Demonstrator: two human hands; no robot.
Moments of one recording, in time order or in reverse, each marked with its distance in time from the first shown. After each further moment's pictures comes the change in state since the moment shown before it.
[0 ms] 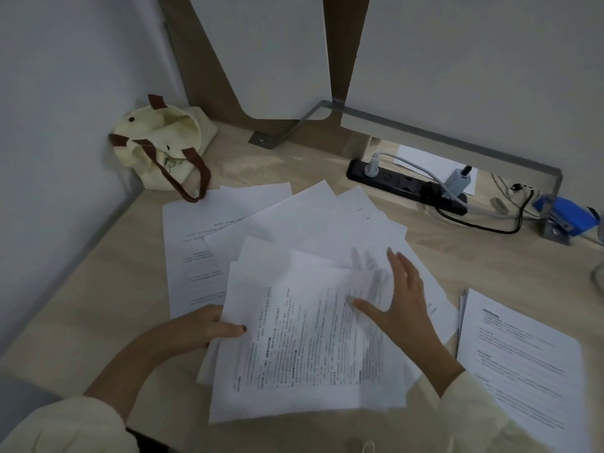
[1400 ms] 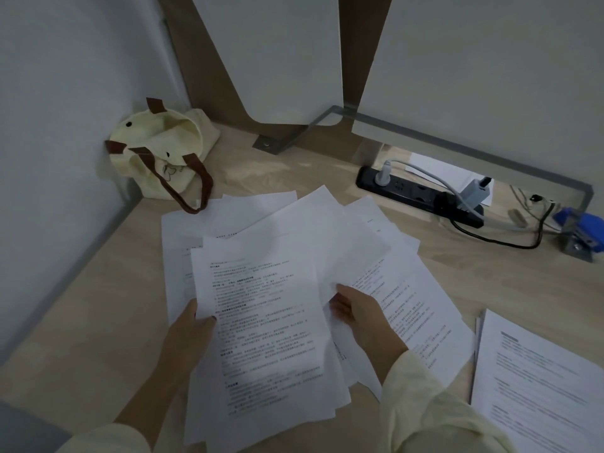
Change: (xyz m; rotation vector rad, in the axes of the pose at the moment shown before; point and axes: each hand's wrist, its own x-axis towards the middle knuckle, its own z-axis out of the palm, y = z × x) left_hand 0.043 -0.033 -0.012 0.023 0.737 -0.149; right_hand 0.058 -0.032 0.069 1.153 -0.142 0.853
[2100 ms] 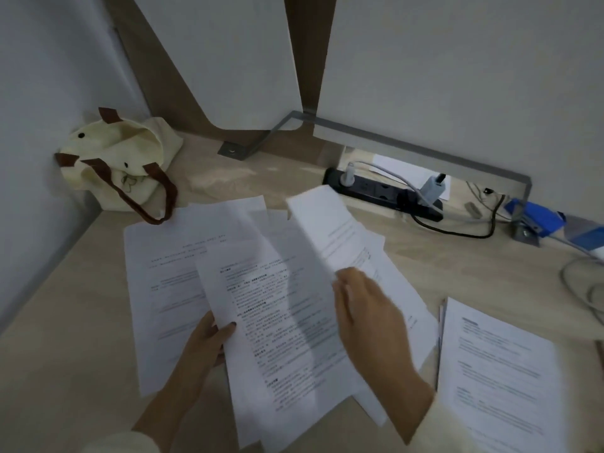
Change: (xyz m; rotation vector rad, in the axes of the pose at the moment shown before) left_hand -0.024 0.023 0.046 -0.476 -0.283 -0.002; right_hand -0.107 -0.034 -0.021 -1.268 0.291 -1.186
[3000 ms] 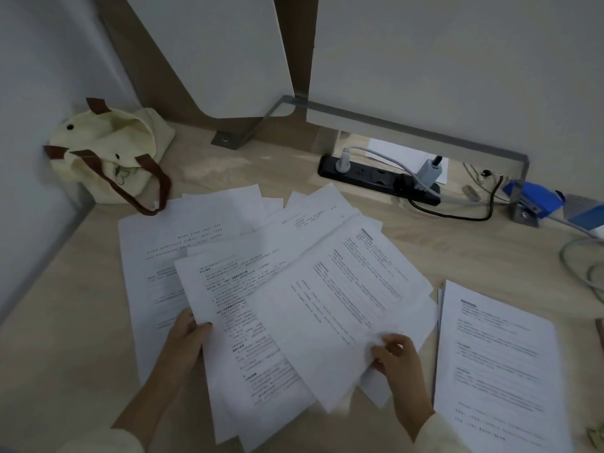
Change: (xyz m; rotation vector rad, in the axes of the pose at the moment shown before) left_hand 0.003 -0.018 -0.020 0.084 0.118 0.037; right_hand -0.088 0.096 0.053 0.804 -0.085 1.079
